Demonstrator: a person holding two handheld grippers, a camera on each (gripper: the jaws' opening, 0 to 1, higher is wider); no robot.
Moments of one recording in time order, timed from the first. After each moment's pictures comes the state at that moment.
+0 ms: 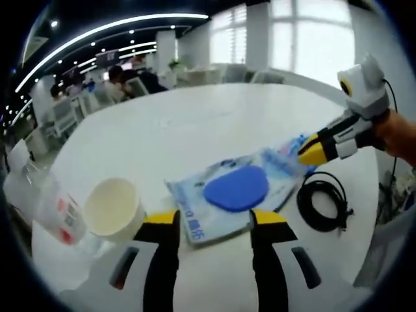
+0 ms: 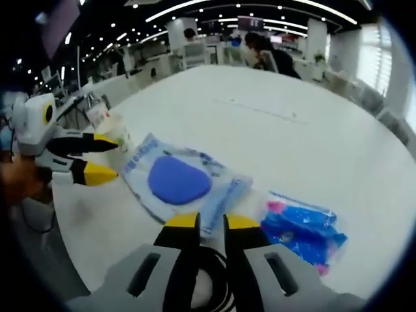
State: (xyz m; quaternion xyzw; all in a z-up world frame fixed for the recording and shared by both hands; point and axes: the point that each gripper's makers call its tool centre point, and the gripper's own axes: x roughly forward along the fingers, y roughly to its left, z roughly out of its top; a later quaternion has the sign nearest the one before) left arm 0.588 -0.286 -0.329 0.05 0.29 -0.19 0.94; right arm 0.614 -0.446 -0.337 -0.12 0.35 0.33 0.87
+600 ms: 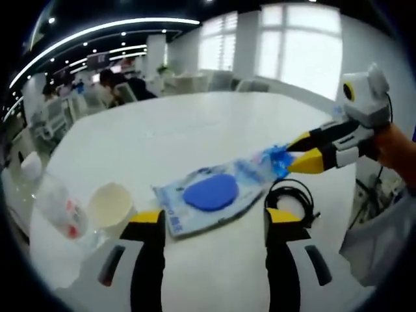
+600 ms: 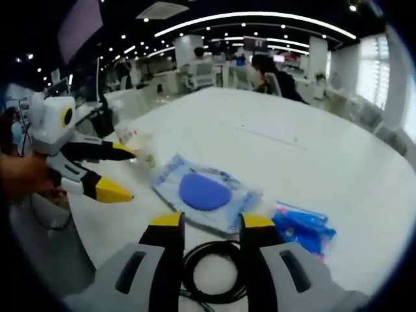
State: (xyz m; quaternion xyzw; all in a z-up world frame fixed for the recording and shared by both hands) left arm 0.549 -0.299 -0.292 0.03 0.27 -0.23 0.93; right arm 0.567 -0.435 -0.281 -0.11 0.29 0.34 0.89
